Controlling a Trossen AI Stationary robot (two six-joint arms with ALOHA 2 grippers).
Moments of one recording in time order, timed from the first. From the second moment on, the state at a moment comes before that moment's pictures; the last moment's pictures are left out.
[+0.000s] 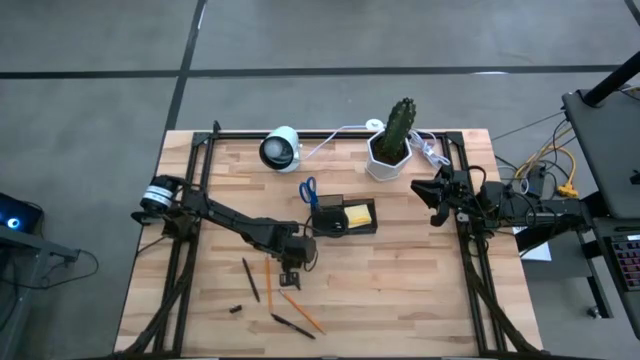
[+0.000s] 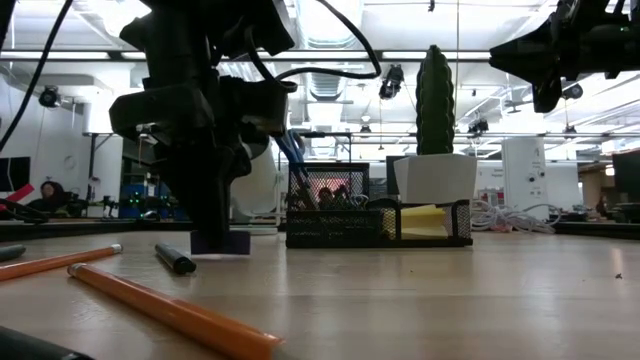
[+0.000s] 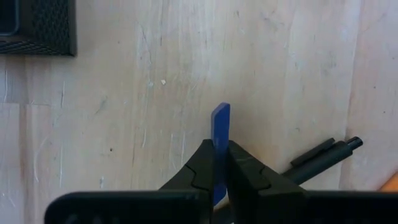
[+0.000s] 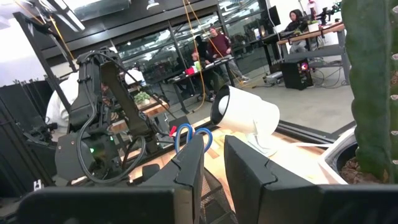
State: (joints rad) left arm -0.24 1.78 1.09 -0.52 0.00 -0.33; right arm -0.01 0.17 0.17 0.11 0.32 0.36
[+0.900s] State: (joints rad) left arm -0.21 1.70 1.13 -0.54 -0.12 -0.25; right arm -0.01 0.17 0.17 0.11 0.32 0.36
